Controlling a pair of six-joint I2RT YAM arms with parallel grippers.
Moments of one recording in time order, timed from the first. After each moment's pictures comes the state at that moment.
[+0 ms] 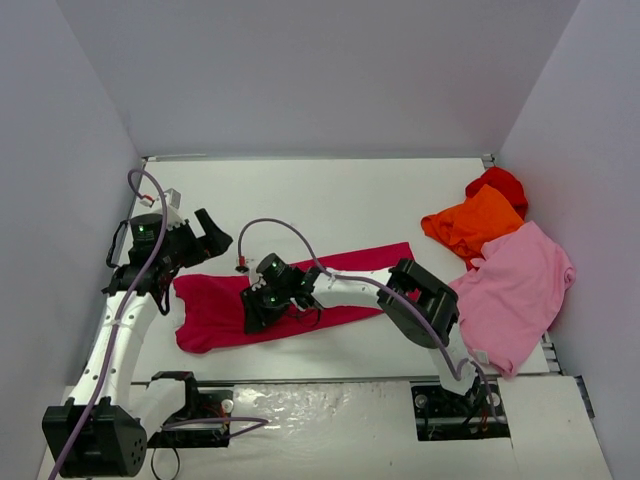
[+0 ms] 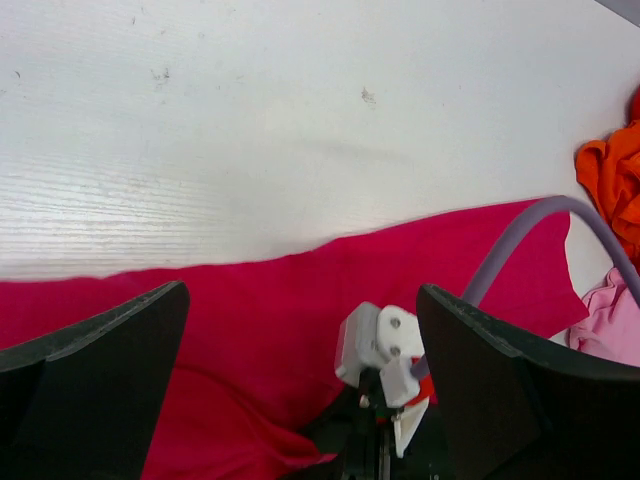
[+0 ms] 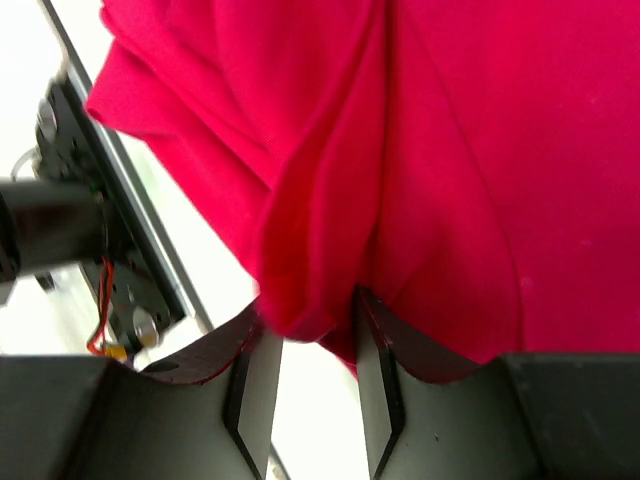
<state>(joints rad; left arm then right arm) 0.01 1.00 0.86 -0.42 0.30 -0.43 1.06 2.05 1.29 -0.05 -0.43 0.49</state>
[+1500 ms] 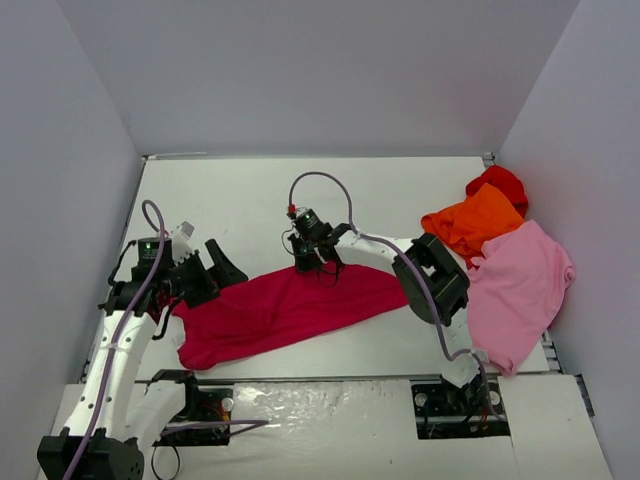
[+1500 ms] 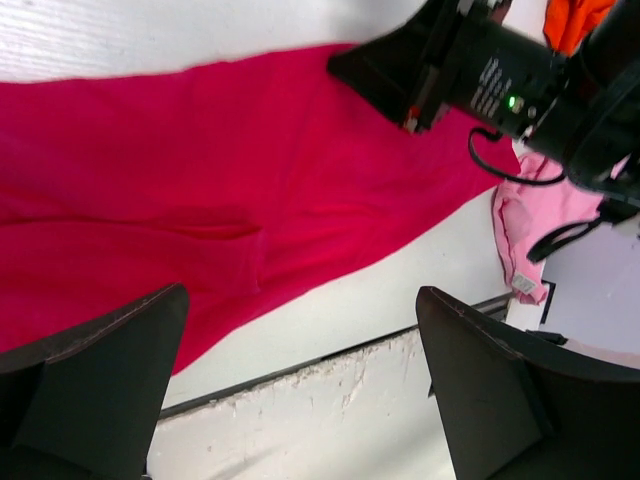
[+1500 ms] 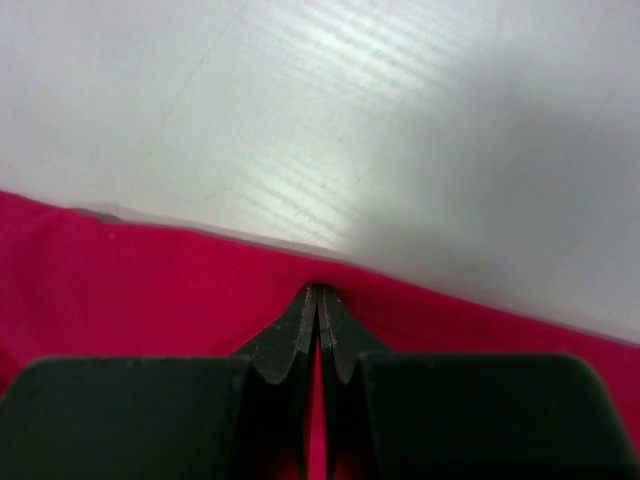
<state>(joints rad) -0.03 0.88 0.82 -0.77 0.48 -0.57 0.77 2.08 1.40 -0.27 -0.06 0.43</state>
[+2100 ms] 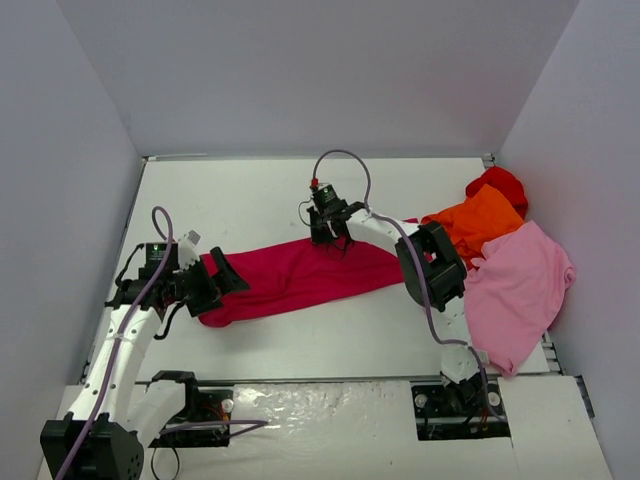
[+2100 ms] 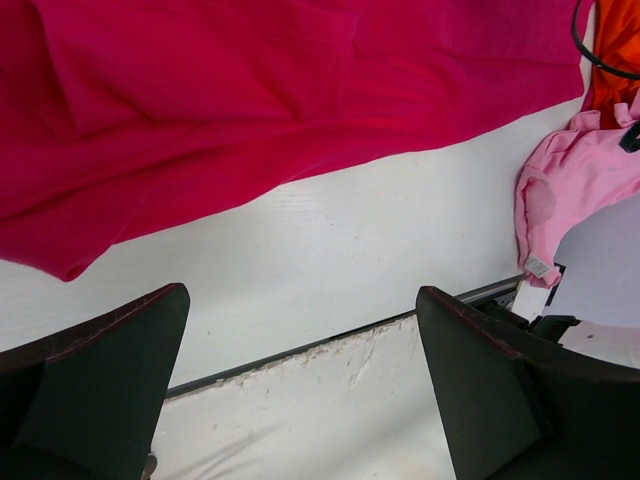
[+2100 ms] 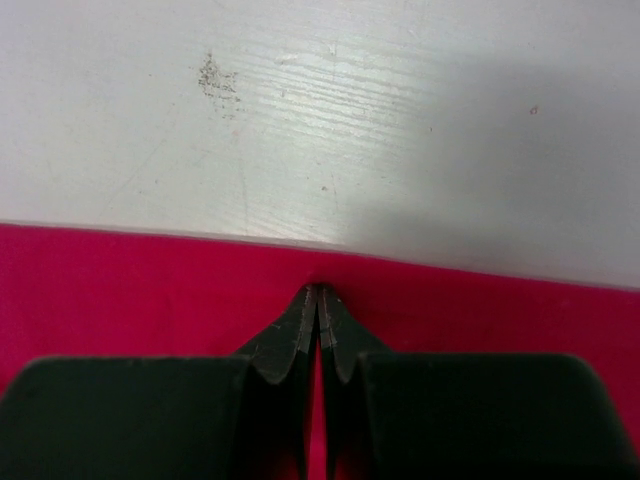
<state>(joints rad) -0.03 0.92 0.77 -0.79 0.50 -0.56 0.62 2.20 1.59 -0.31 0.00 0.43</state>
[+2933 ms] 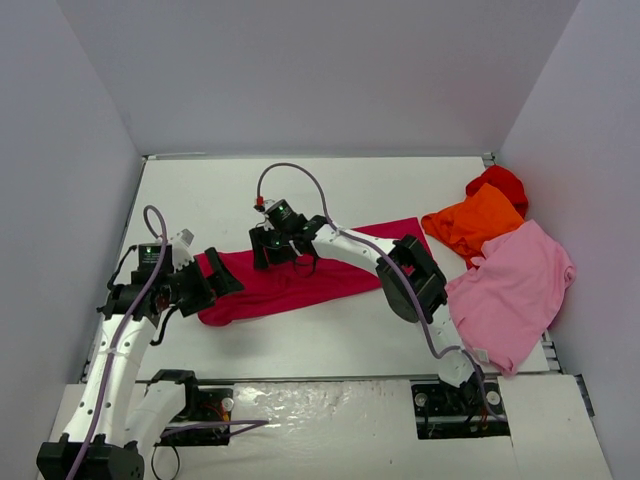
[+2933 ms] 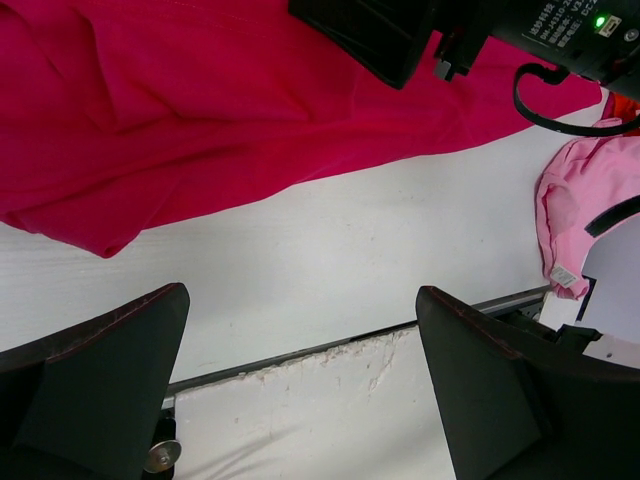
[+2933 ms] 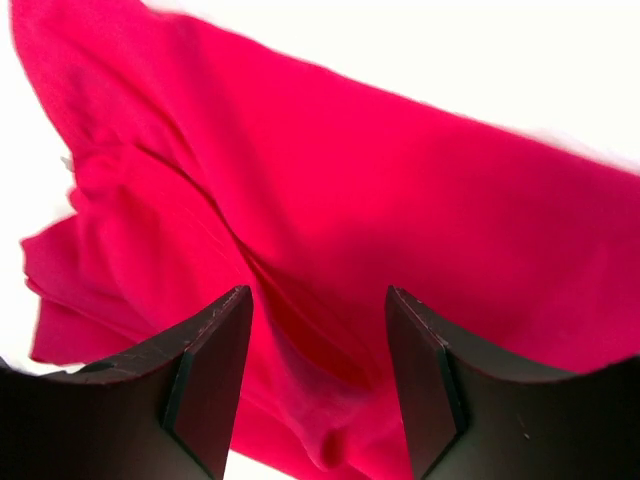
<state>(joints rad) -0.03 0.84 0.80 -0.87 0.43 -0.52 0.85 2.21 1.70 -0.33 -0.19 0.44</state>
